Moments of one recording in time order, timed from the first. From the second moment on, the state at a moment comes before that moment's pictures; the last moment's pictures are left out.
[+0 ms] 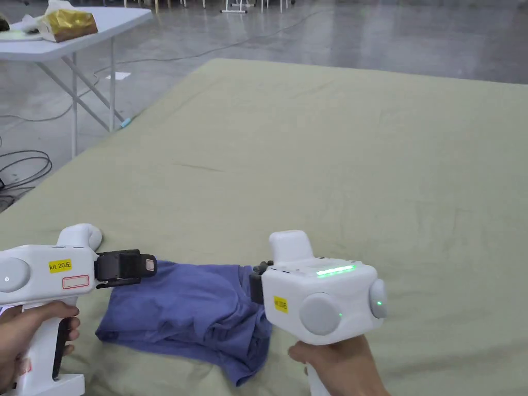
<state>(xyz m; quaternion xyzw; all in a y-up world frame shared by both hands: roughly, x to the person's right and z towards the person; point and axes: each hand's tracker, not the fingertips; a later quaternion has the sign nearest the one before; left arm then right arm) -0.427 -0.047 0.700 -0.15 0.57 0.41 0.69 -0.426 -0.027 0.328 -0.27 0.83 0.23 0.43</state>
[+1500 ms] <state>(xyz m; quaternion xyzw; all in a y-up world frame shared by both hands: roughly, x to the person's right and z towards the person) -0.237 0.024 0.232 -0.05 0.62 0.05 0.78 -0.179 0.058 -0.043 0.01 0.61 0.07 0.79</state>
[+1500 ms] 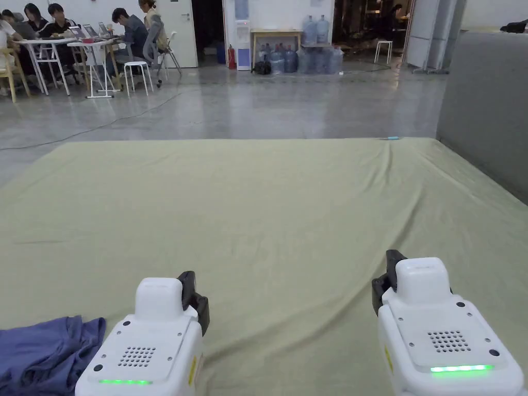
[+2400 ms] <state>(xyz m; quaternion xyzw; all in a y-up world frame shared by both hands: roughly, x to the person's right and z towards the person) -0.262 0.016 0.228 -0.06 0.63 0.05 0.77 -0.192 0.032 -0.050 0.01 0.59 0.06 0.80</state>
